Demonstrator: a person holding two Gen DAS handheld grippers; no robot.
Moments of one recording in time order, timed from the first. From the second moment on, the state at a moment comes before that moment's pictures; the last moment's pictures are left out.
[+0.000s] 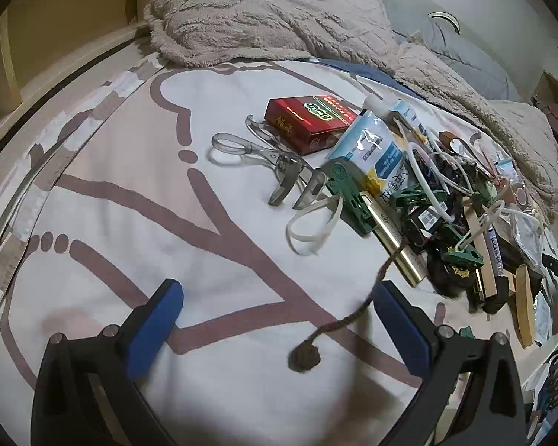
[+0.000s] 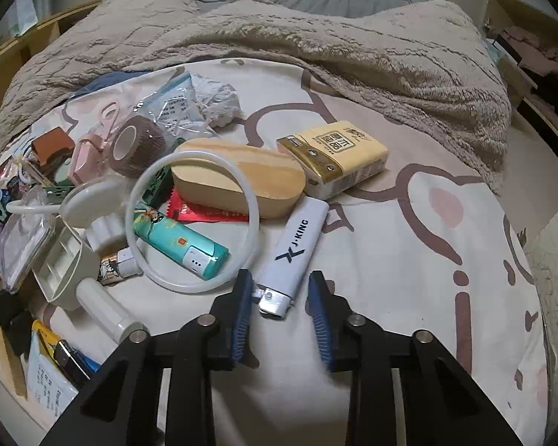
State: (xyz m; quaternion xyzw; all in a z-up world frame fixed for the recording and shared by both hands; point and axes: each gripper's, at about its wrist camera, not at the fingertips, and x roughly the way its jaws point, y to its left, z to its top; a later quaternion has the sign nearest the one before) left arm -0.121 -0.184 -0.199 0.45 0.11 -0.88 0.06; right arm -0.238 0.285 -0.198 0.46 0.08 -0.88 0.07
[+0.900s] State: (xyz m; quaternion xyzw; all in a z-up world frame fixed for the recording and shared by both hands) left arm -0.138 -0.162 -0.190 0.41 0.04 -0.91 0.04; right arm -0.121 0.330 -0.200 0.47 0.01 -0.87 0.13
